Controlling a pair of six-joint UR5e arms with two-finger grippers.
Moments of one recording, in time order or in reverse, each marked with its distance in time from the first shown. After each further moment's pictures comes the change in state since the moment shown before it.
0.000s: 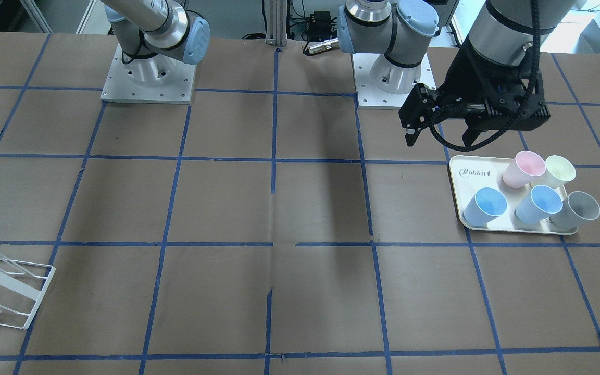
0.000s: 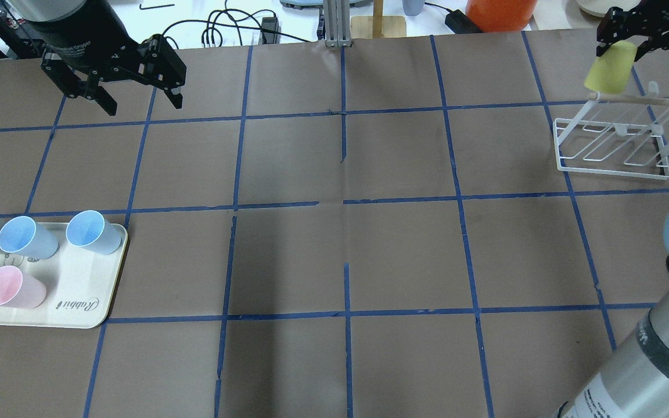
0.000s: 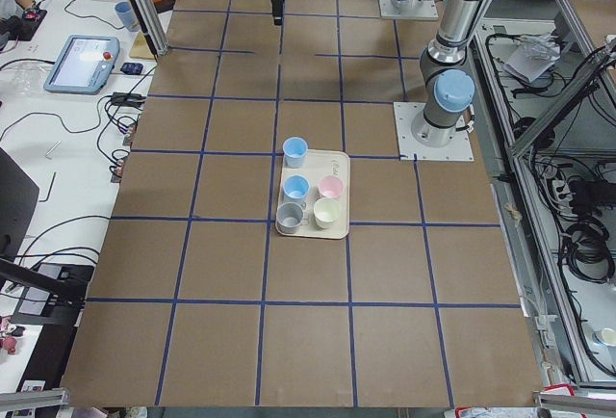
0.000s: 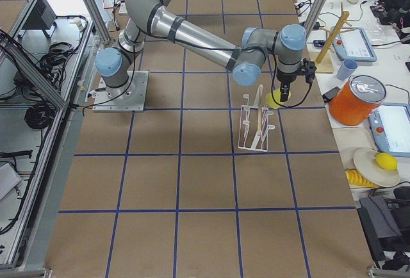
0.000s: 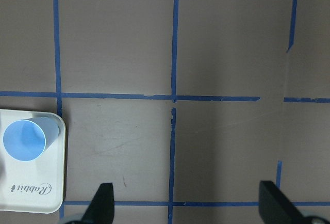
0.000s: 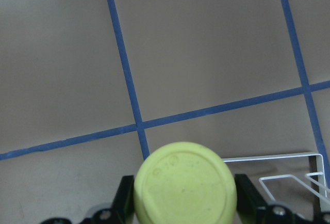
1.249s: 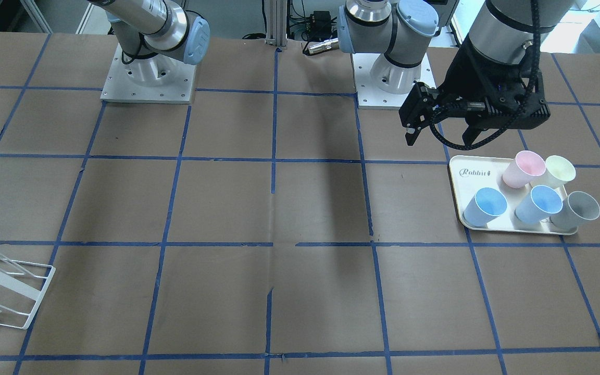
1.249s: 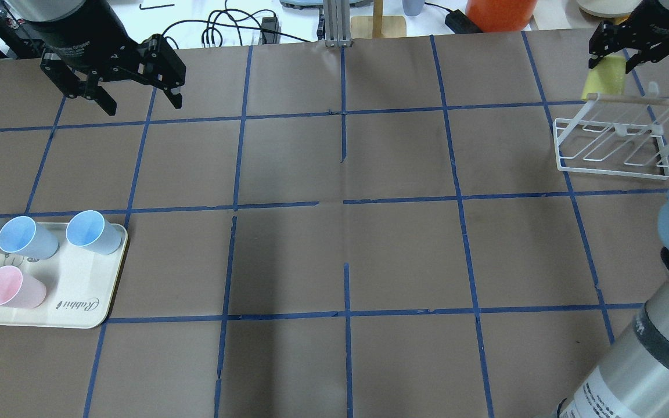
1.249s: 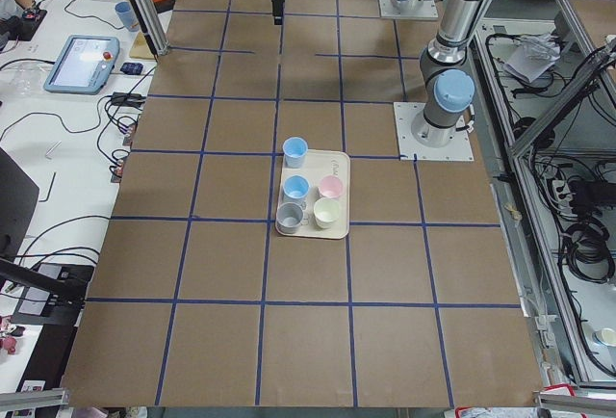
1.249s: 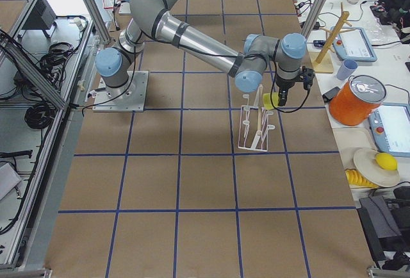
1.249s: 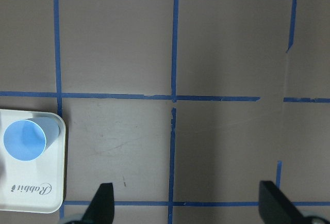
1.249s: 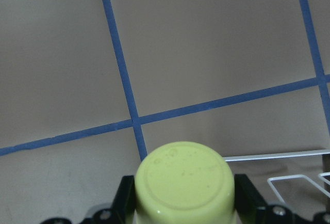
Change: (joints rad) left arm 0.000 0.003 -0.001 0.000 0.000 0.000; right arm 0.000 0.035 0.001 0.003 -0.005 0.002
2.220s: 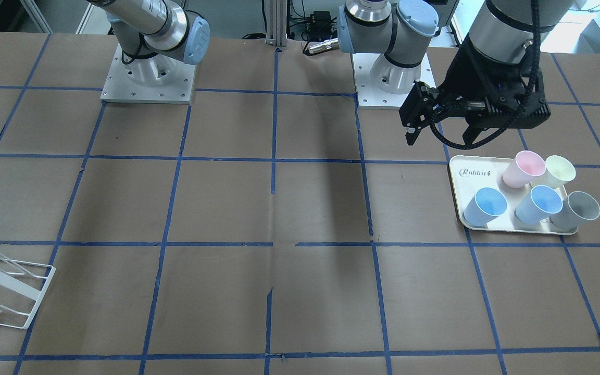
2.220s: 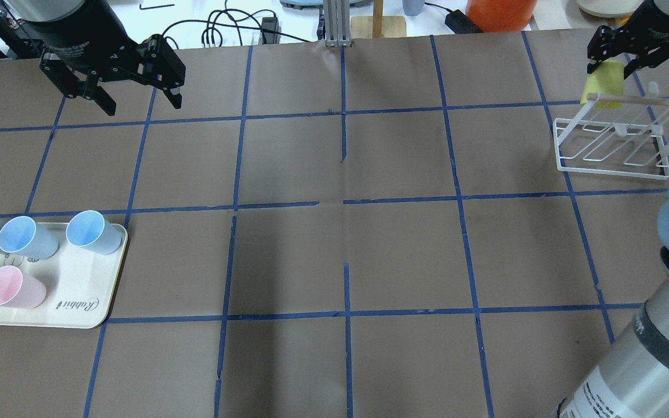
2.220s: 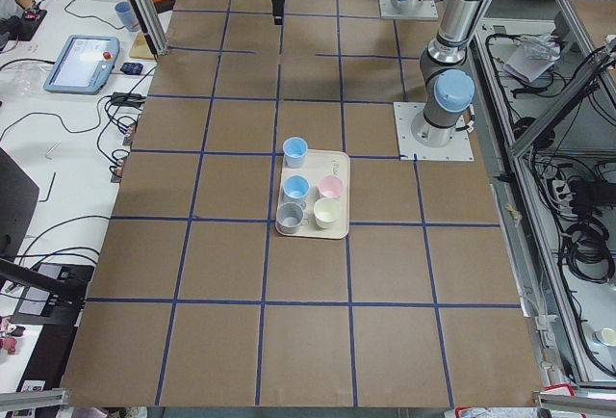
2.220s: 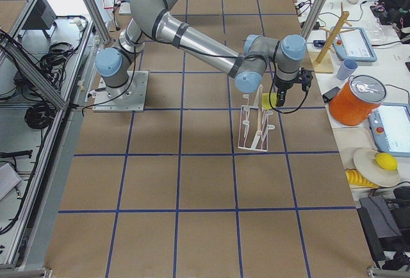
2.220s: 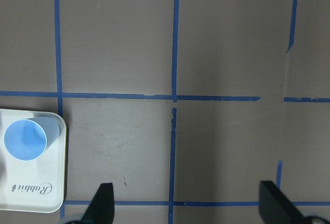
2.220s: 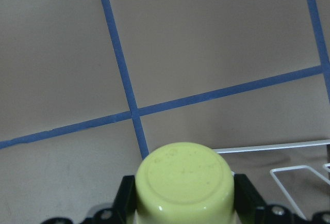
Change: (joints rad) left arm 0.000 0.001 0.000 0.000 0.002 0.000; right arm 0.000 0.002 0.007 0.022 -0.003 0.011
